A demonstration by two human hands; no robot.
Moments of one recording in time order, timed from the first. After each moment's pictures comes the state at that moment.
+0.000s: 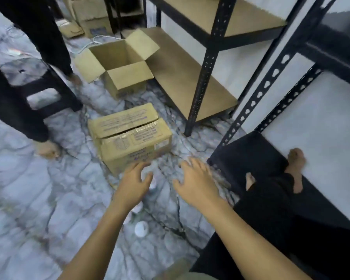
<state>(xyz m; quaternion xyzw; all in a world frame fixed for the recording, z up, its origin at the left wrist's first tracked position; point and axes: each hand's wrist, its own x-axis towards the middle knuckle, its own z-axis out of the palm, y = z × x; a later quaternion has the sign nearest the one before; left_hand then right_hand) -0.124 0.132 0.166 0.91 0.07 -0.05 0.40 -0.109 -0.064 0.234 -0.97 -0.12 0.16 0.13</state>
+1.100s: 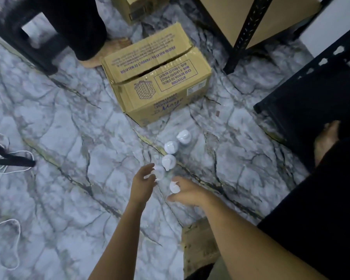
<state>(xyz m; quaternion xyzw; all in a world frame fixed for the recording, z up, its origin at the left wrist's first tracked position) -0.203 0.200 0.007 0.69 0.40 -0.15 0.58 -0.151 0.031 0.065 -0.73 0.02 0.59 0.35</state>
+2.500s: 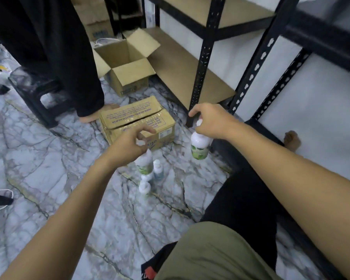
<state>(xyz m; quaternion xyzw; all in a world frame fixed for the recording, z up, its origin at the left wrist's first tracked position) -0.155 0.160 0.283 0.90 -0.01 -0.09 0.42 -0.082 -0.085 0.334 -0.95 -0.14 0.13 0.23</state>
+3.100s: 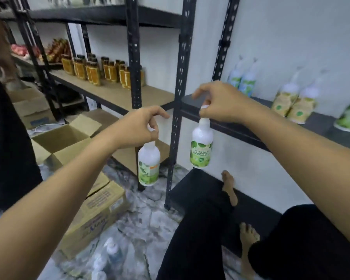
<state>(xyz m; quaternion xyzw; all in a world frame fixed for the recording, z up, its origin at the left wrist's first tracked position) -0.084 0.000 0.507 0.90 -0.32 0.03 0.30 -0.133 -0.234 0.569 -0.97 -0.07 -0.12 0.18</state>
